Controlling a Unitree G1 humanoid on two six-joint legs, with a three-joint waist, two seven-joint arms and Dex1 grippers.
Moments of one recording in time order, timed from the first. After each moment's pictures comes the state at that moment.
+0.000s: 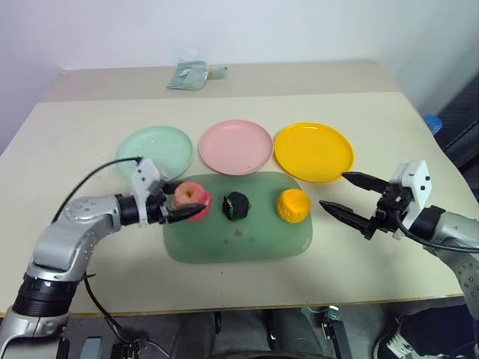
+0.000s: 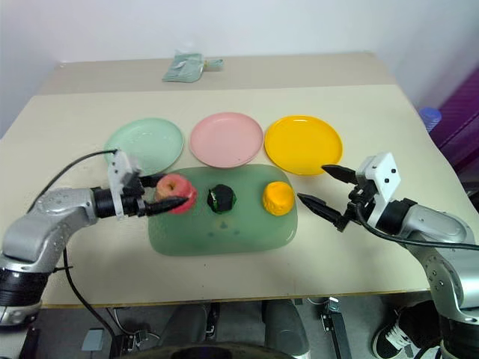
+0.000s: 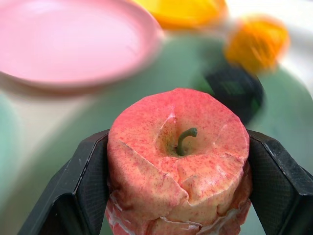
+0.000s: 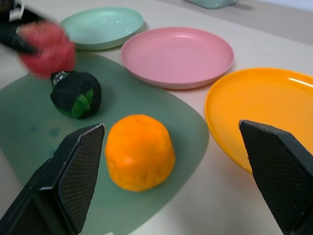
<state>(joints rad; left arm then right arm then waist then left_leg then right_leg) -0.37 0.71 0.09 -0.16 -0.57 0.62 -0.87 -0.01 -0.76 -0.35 -0.51 0.67 0.61 0.78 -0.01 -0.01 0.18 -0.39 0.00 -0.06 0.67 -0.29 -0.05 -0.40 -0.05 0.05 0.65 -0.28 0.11</state>
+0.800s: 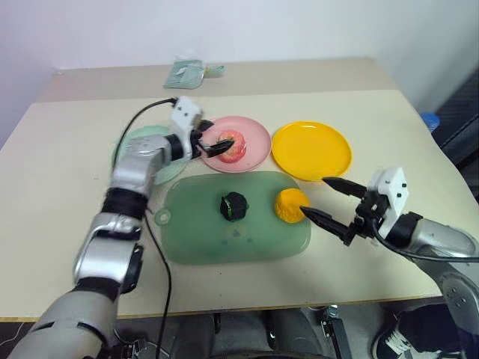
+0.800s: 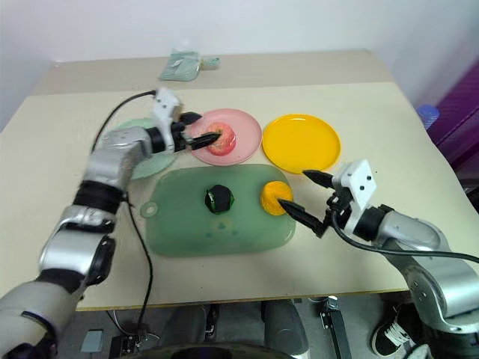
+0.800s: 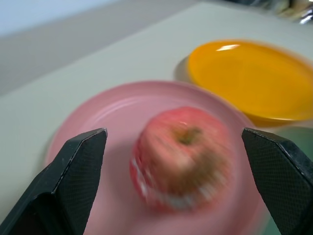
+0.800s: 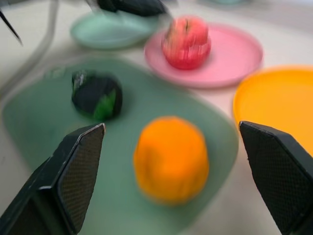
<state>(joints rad) -0.77 0.53 -0.03 0.32 -0.32 0.38 -0.96 0.09 -0.77 -0.28 -0.63 0.68 0.63 0.71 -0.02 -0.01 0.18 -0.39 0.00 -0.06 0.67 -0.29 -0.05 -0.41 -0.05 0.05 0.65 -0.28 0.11</state>
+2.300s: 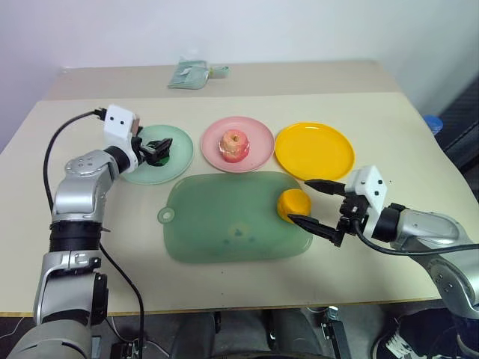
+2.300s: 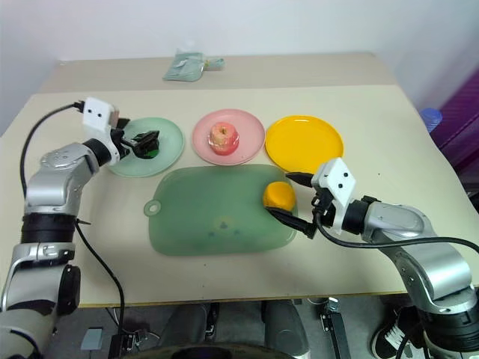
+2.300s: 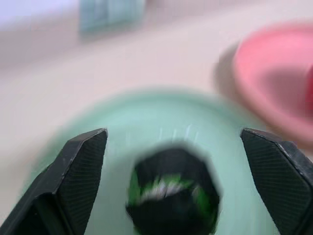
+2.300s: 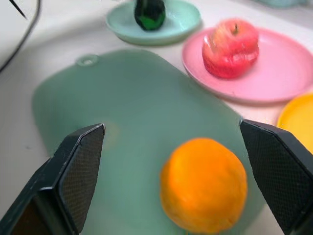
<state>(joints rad) -0.56 0.59 0.18 0.12 -0.28 0.44 -0.63 -0.09 -0.78 -0.10 -0.56 0.60 0.63 0.75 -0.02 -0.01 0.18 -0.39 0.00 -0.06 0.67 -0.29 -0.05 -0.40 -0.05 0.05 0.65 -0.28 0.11</state>
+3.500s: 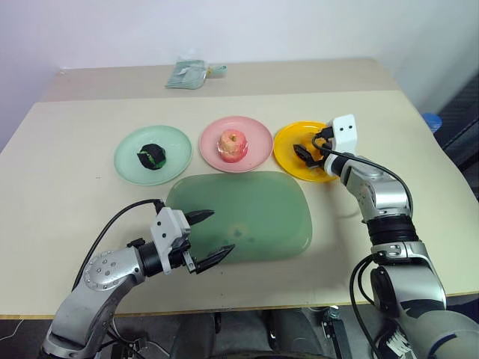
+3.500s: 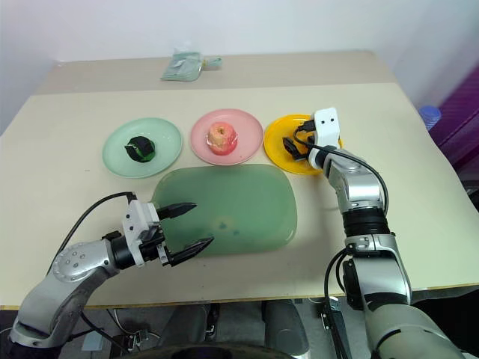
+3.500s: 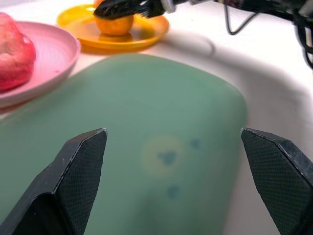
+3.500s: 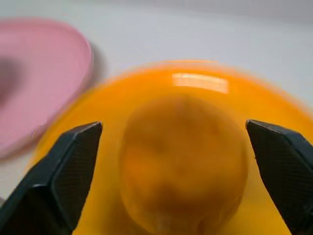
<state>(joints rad) 0.14 0.54 0.00 -0.60 -0.42 0.38 -0.73 -0.70 -0.45 -0.05 0.36 0.22 0.37 0.43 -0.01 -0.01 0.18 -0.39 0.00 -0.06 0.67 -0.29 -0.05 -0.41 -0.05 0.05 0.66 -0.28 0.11</state>
